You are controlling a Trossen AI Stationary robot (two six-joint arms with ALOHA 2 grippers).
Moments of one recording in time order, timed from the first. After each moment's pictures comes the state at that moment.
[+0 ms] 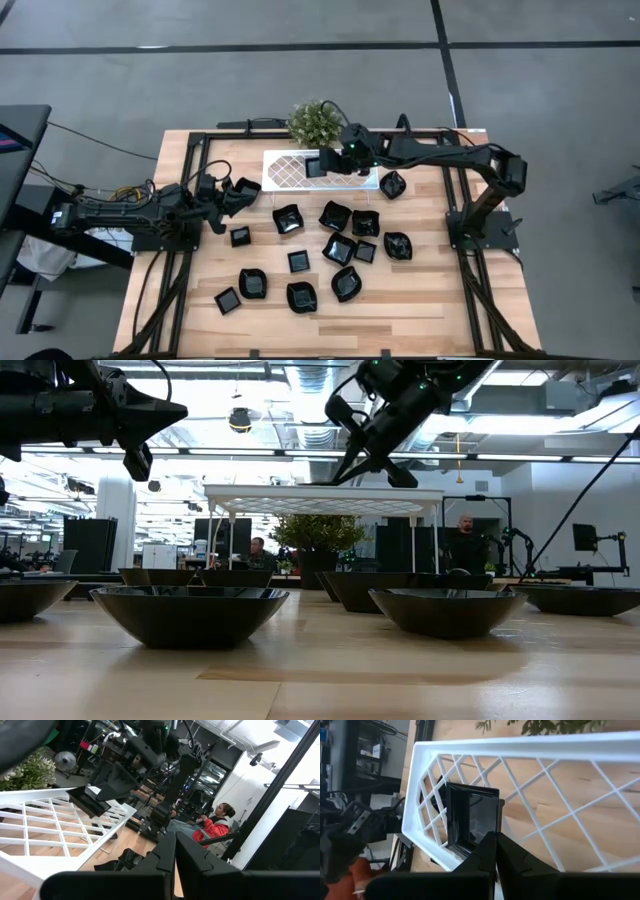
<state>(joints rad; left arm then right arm) 0.05 0.50 0.04 0.48 -0.05 -0.48 -0.34 1.61 1.26 -0.33 -0.08 1.12</state>
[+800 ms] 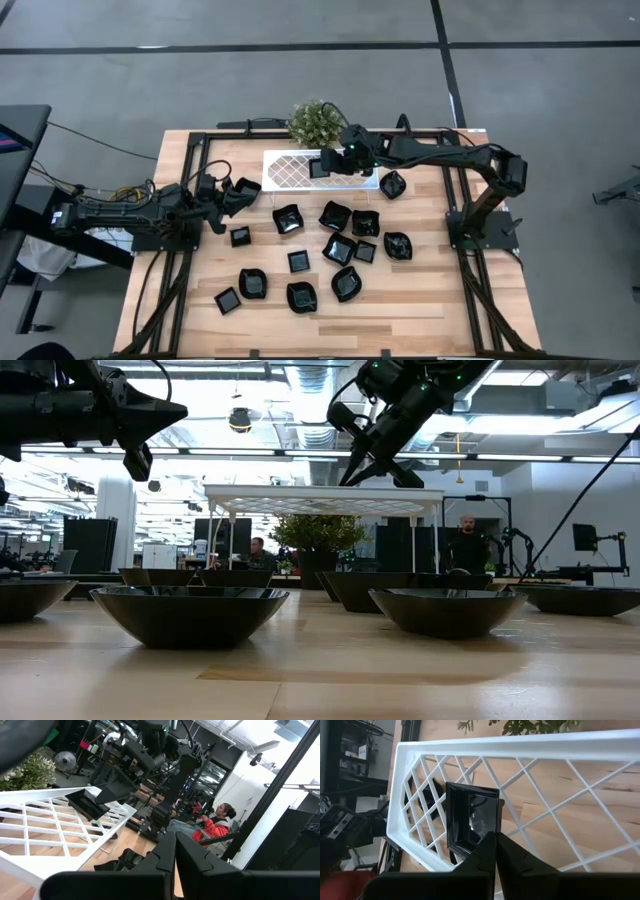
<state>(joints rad) 0.05 0.50 0.04 0.48 -0.05 -0.48 -0.34 1.61 1.26 -0.38 -0.05 1.12</state>
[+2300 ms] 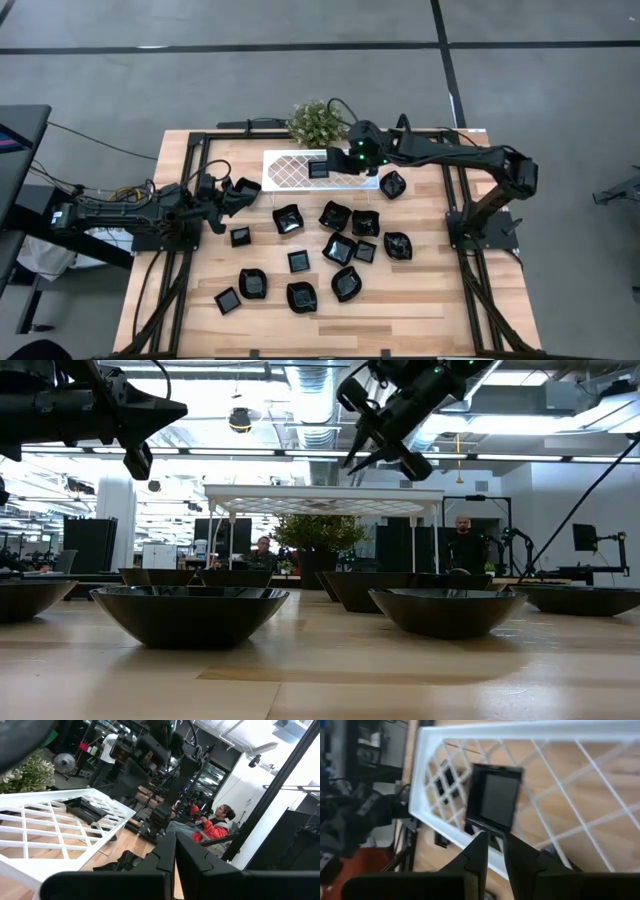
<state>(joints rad) 0.05 0.50 0.04 0.49 -0.05 -0.48 -0.35 1.52 1.26 -0.43 -0.13 1.10</state>
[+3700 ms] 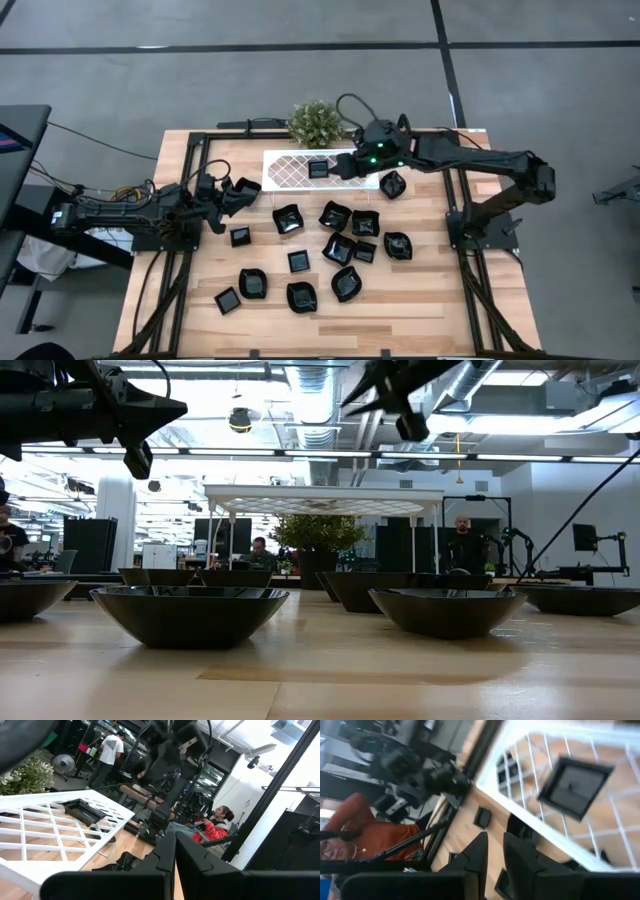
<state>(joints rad) 0.05 0.50 0.04 0.50 -0.05 -0.48 -0.26 1.37 1.26 -0.37 -0.18 0.94</state>
